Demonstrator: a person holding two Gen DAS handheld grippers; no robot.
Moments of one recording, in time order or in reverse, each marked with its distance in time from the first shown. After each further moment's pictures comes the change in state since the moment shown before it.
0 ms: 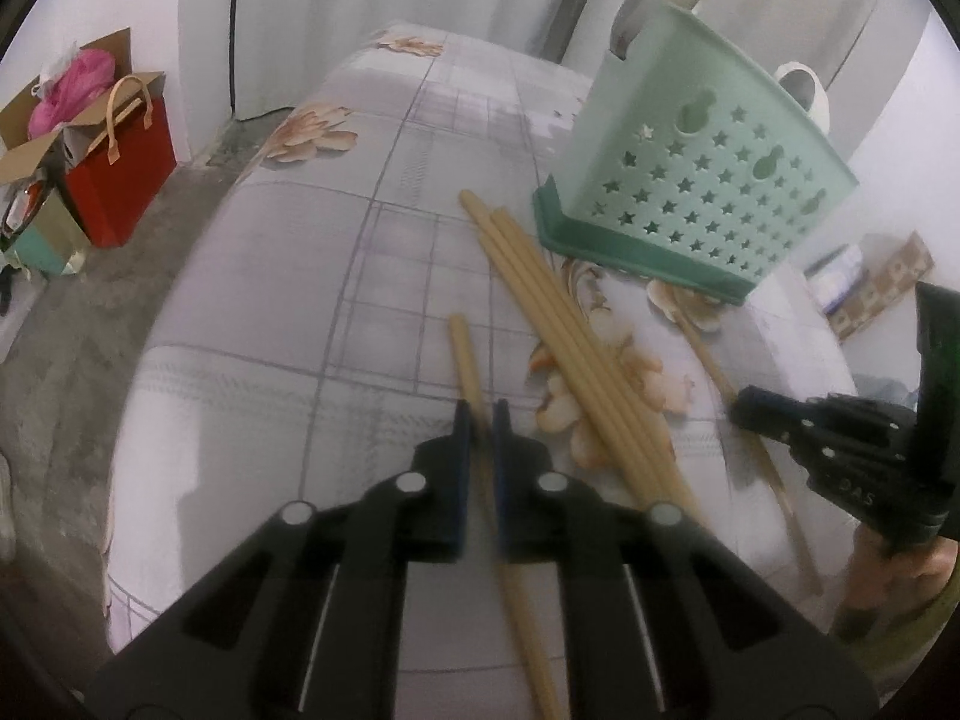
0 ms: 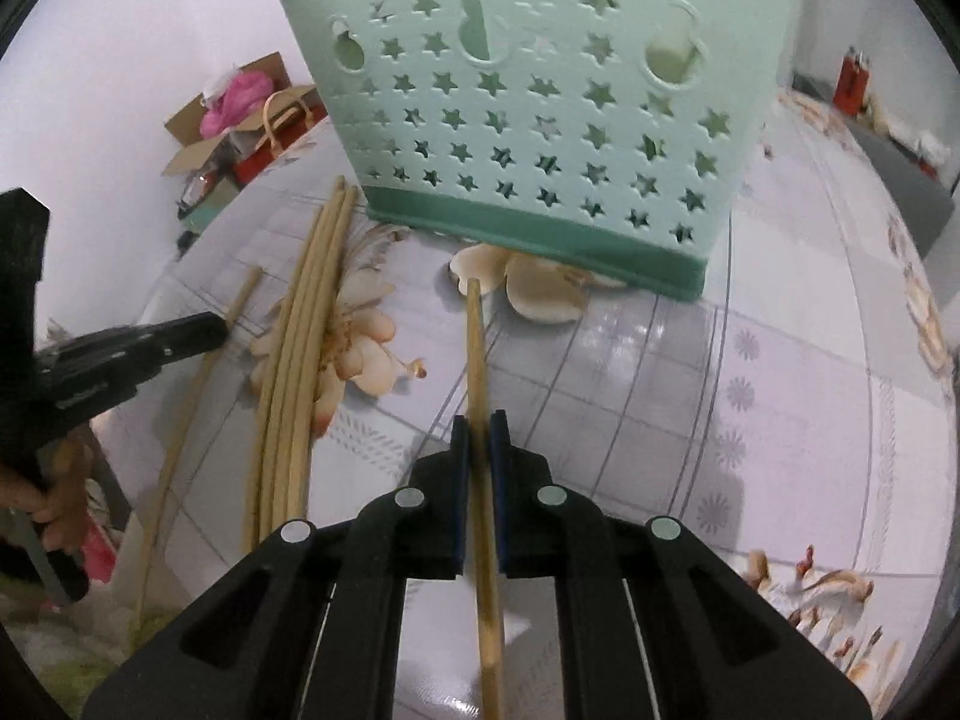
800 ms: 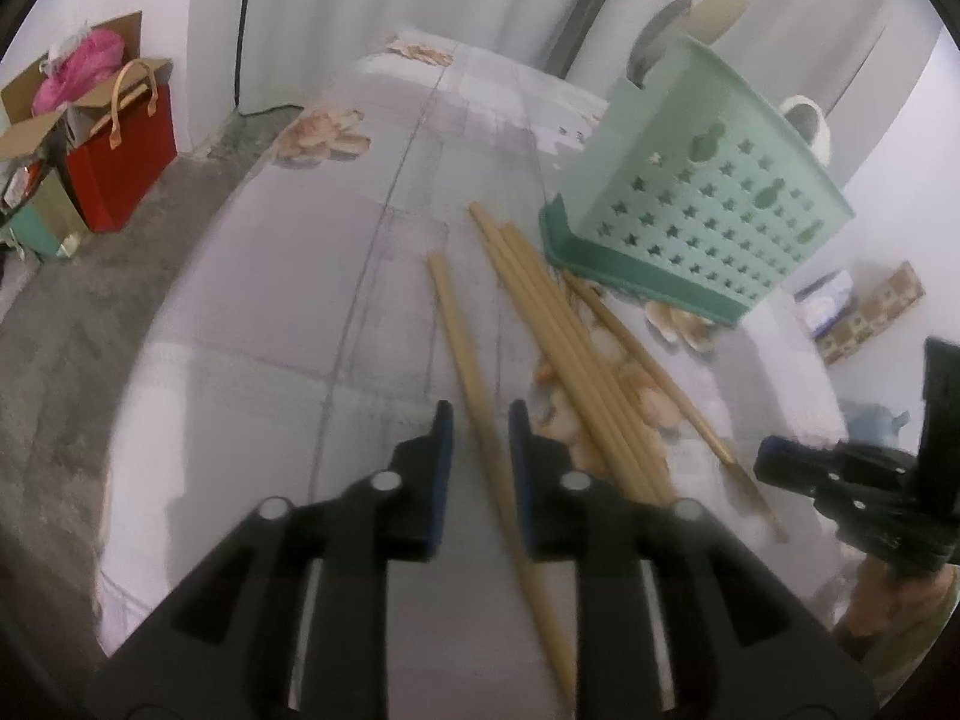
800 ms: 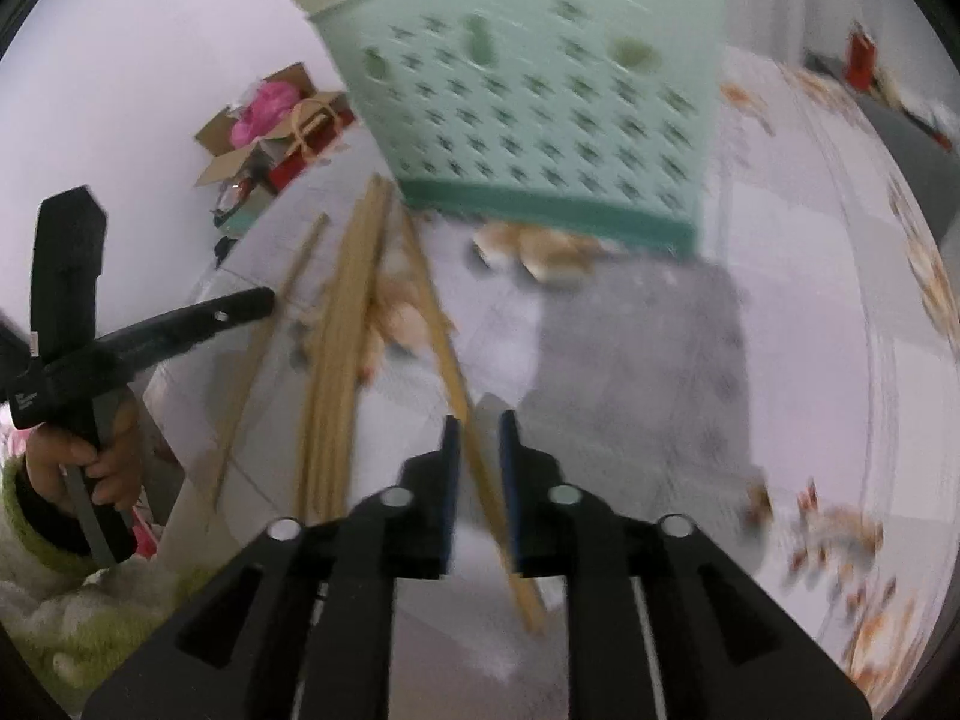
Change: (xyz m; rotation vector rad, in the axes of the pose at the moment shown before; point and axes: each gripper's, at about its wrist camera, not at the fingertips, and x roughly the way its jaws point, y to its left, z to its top) left arm -0.004 0.011 0.000 -0.046 -0.032 -0.023; right arm -0.017 0.007 -0.006 -0.003 -0.007 0.090
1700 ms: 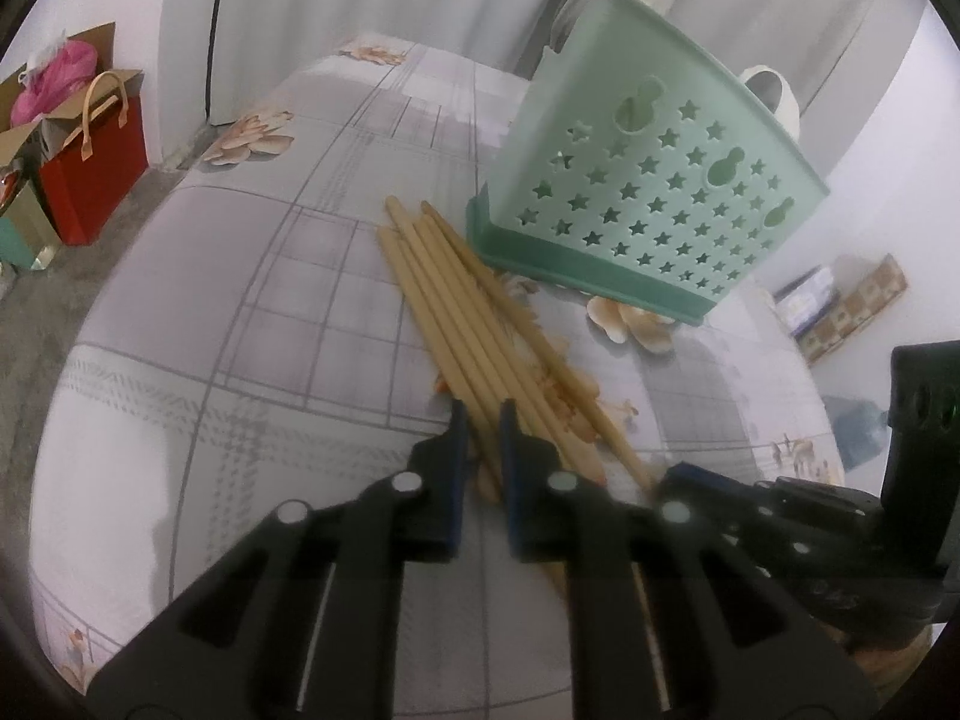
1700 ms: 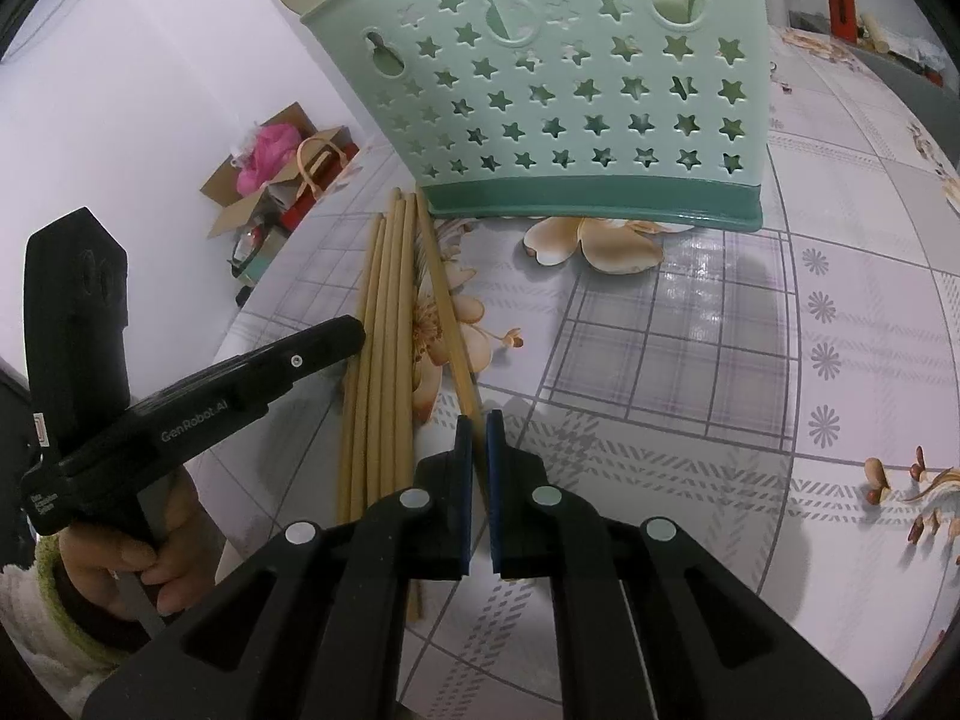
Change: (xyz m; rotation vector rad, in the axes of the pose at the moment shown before) left arm 0.016 -0.035 -0.010 0.025 -0.031 -0.059; right arm 0.018 0.011 -0.019 0.160 -0.046 0.081
